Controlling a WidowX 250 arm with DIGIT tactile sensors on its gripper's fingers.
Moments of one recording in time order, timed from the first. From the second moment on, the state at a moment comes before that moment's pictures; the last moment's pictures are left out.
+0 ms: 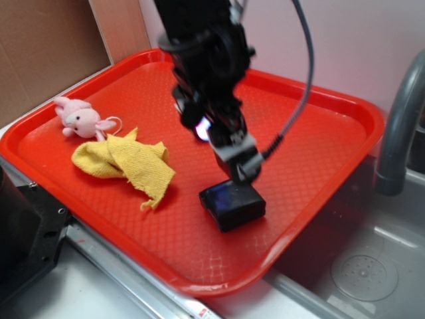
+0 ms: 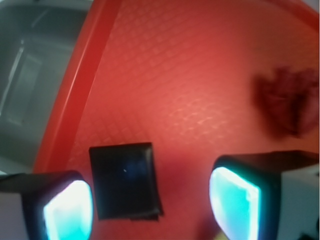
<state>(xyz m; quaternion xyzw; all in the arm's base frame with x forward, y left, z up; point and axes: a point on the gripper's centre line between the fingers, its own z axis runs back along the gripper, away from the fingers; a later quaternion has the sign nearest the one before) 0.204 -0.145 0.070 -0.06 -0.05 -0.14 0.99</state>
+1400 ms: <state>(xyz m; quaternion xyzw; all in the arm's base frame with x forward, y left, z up) 0.194 -0.166 0.022 -0.03 -0.02 -0.19 0.98</state>
